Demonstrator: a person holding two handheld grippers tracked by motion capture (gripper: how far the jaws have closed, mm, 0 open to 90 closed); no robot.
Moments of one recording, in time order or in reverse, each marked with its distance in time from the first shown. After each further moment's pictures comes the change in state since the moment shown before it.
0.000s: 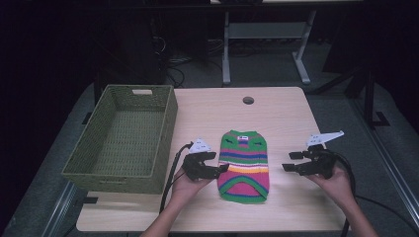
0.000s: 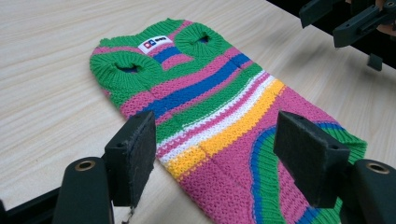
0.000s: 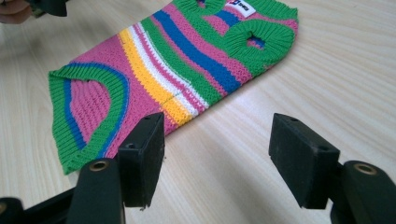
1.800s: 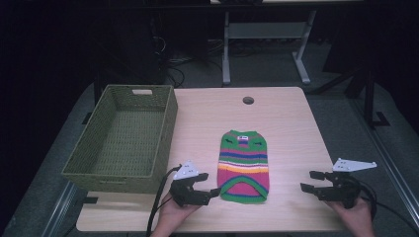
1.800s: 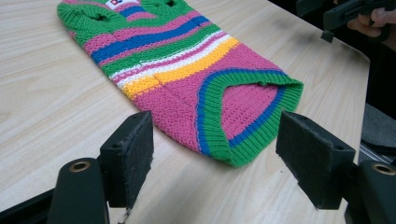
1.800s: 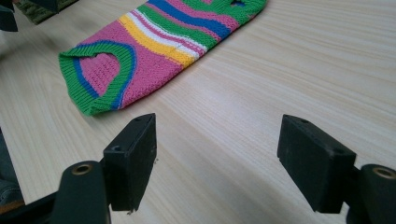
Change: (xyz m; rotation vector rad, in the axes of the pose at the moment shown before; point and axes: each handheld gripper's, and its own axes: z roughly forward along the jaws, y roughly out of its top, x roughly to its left) left arm -0.029 -0.051 -0.043 -0.015 -0.058 -0.016; right arm 0.024 -0.075 -0.039 -0.122 -0.084 0.095
